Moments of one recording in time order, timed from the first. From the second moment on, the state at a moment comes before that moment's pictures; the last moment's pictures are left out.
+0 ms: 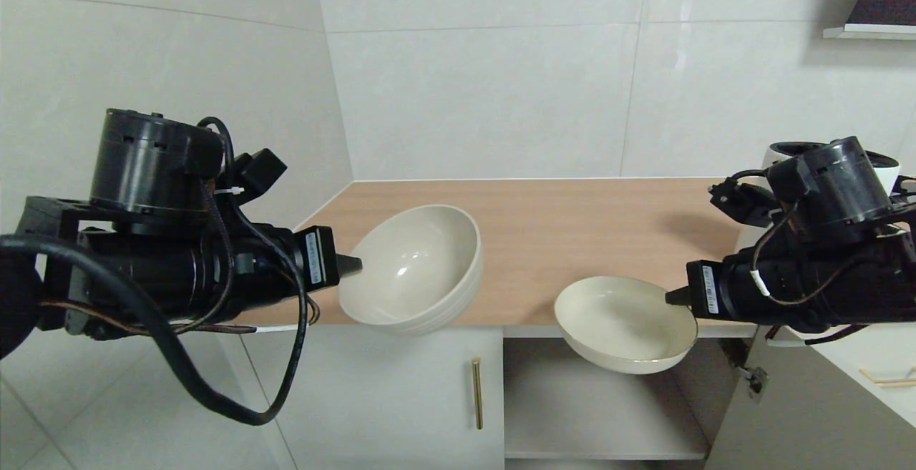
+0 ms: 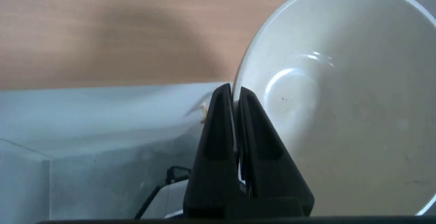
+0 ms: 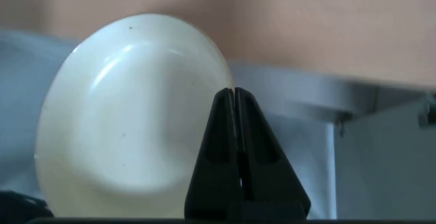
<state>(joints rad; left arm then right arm) -0.39 1.52 -0.99 0.03 -0.08 -0.49 0.45 1.56 -1.01 0.16 -0.01 0.38</state>
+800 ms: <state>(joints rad) -0.40 1.54 -0.98 0.03 -0.07 -0.46 0.44 1.56 -0.98 0.14 -0.02 0.37</state>
